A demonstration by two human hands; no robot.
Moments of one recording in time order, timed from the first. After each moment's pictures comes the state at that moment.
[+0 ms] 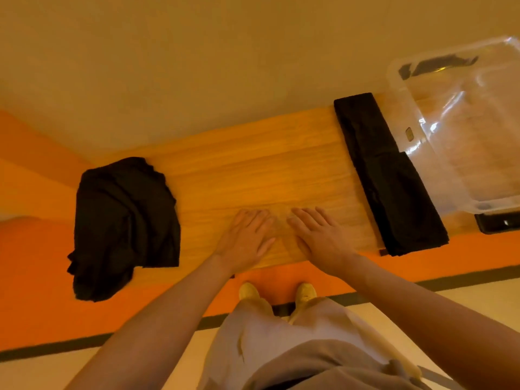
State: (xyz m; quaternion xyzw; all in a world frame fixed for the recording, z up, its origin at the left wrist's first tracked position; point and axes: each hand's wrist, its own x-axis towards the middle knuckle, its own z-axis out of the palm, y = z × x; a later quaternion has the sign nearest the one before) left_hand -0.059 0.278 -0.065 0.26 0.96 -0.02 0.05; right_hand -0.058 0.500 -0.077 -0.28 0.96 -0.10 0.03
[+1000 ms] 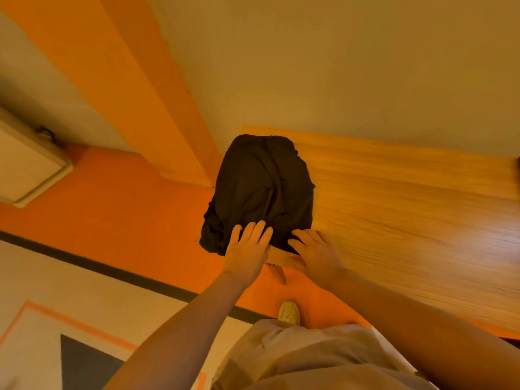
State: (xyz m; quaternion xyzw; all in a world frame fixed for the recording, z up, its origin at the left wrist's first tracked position) left_hand 0.057 0.038 -0.076 -0.03 1.00 -0.06 0.00; right_hand -0.030 0.214 -0.089 -0.45 0.89 -0.08 0.03
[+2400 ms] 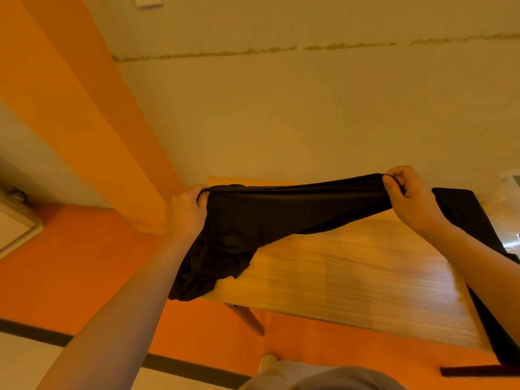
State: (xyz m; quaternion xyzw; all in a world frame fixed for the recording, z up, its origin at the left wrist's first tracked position) left_hand -0.047 0.022 0.076 -0.20 0.93 0.21 -0.22; right_hand -0.176 0.410 0.080 -0.13 0.88 -0.46 -0.04
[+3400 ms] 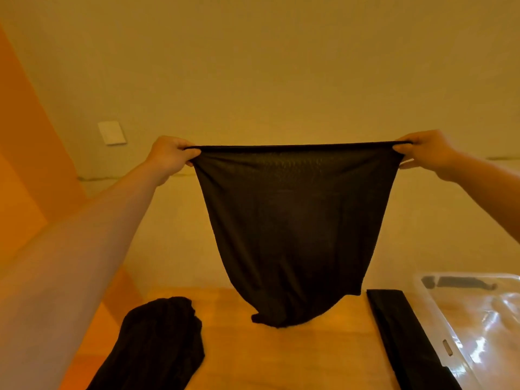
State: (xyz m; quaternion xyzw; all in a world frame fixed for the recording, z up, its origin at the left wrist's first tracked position) left_hand -0.263 0.116 0.350 -0.11 0.87 0.41 -0.24; right_hand -0.373 0.579 0.325 -0.07 0.85 -0.51 -0.10
